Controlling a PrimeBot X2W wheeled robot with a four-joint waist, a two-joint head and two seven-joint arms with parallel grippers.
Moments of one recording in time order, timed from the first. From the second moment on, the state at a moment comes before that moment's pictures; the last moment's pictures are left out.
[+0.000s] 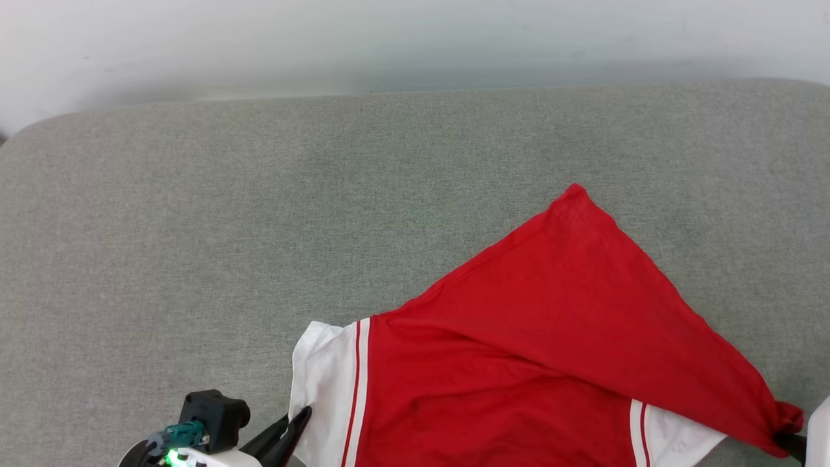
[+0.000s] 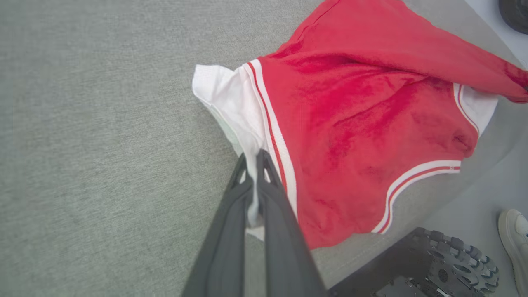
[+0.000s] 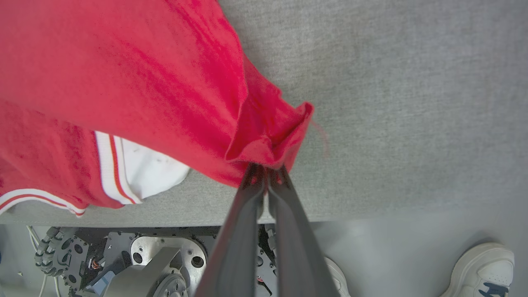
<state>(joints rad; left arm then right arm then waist) -0.06 0.79 -0.74 -0.27 -0.85 0.26 0.07 0.05 -0.31 -0.28 -0.08 0.48 0.13 1.10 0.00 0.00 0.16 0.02</state>
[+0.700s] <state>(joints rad) -0.08 0.80 -0.74 -0.33 -0.84 0.26 0.09 -0.10 -0.44 -0.15 -0.20 0.57 0.13 1.15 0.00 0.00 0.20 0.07</state>
